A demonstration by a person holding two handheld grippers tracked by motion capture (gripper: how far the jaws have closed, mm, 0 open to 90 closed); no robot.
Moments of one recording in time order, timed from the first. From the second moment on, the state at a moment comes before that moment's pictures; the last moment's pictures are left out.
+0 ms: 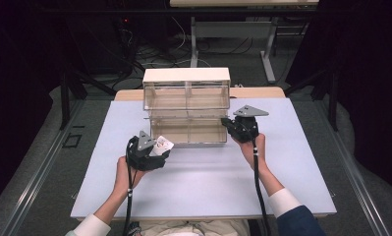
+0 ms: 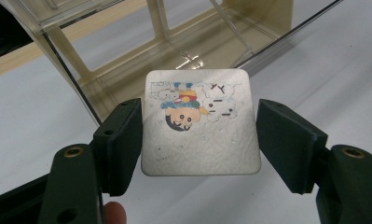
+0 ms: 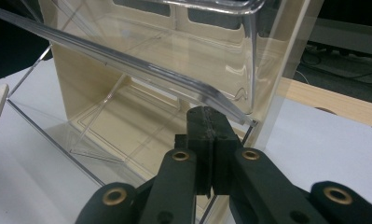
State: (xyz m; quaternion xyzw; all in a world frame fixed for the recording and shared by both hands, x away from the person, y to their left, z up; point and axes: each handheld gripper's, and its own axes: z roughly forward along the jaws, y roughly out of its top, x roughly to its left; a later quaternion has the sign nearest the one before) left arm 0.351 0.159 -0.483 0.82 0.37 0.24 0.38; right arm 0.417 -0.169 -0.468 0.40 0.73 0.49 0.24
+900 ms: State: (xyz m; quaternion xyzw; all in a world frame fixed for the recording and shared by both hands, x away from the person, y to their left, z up) left arm 0.367 0.151 -0.482 0.81 0.38 0.25 0.38; right arm 0.417 -0.169 -0.468 0.40 0.73 0.49 0.24
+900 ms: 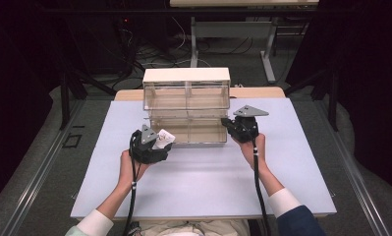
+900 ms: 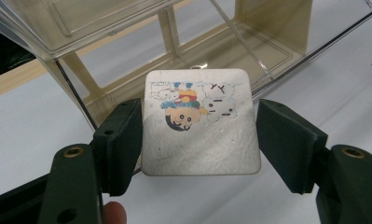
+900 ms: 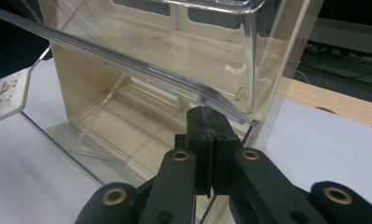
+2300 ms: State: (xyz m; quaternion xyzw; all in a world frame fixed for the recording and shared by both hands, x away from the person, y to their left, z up) left arm 0.390 0.146 -0.495 0.78 0.40 0.29 0.39; right arm 0.416 -0.169 -0.467 0.40 0.74 0.49 0.24
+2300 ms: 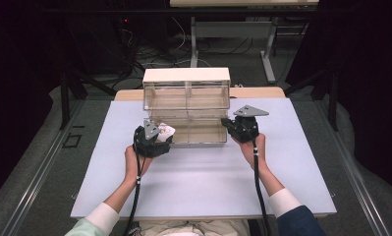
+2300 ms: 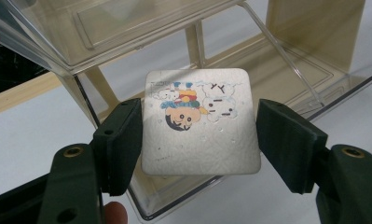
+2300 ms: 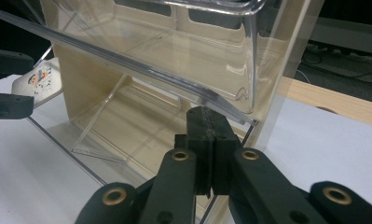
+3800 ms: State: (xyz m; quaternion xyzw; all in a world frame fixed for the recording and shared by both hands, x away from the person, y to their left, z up) left arm 0.404 0.137 -0.508 0.77 0.40 0.31 0.39; right arm 0.416 -0.170 -0.466 0.40 0.74 0.49 0.24
